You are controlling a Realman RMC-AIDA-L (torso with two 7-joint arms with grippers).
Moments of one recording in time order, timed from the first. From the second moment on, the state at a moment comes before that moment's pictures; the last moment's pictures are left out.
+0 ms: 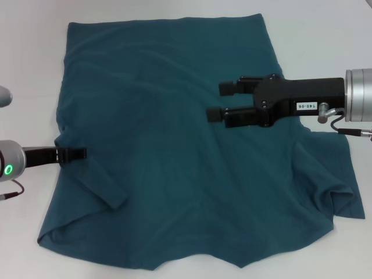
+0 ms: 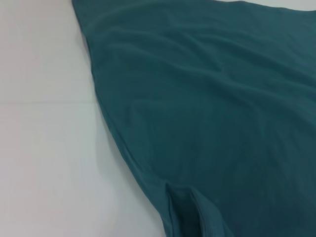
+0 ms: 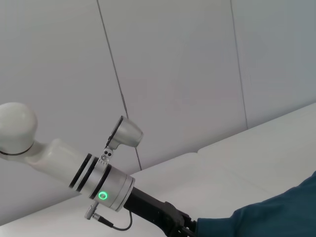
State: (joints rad) left arm -0.57 -2.14 1.02 0.85 2.45 0.75 -2.43; right arm 0.67 2.09 -0.71 -0.95 -1.97 -1.60 1.73
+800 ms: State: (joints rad) left arm -0.58 -2.15 1.03 0.84 2.45 0.75 -2.40; right arm 0.67 2.09 -0.71 -0.95 -1.96 -1.59 1.73
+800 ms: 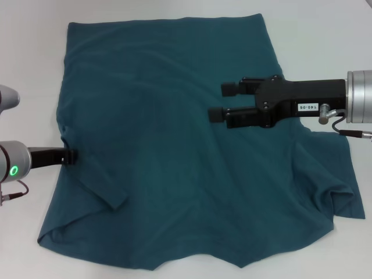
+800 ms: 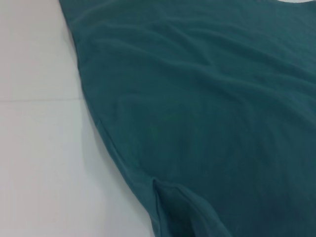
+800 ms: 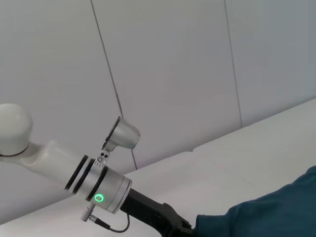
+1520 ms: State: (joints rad) left arm -0.68 -2.15 1.04 0.82 2.46 0.77 -2.45; right arm 0.66 2.09 -0.71 -0.93 -1.96 -1.59 1.72
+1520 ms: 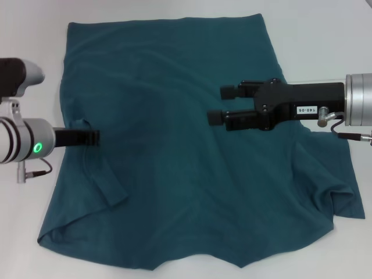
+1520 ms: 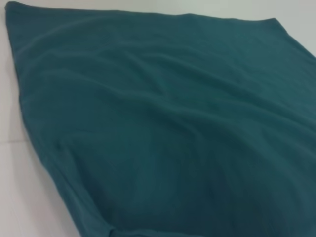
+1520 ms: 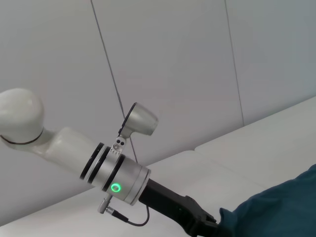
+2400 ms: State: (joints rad) left arm -0.79 -2.15 1.03 0.70 2.45 0.73 -2.49; right arm 0.66 2.09 -0.71 -0.92 -1.96 -1.59 1.70
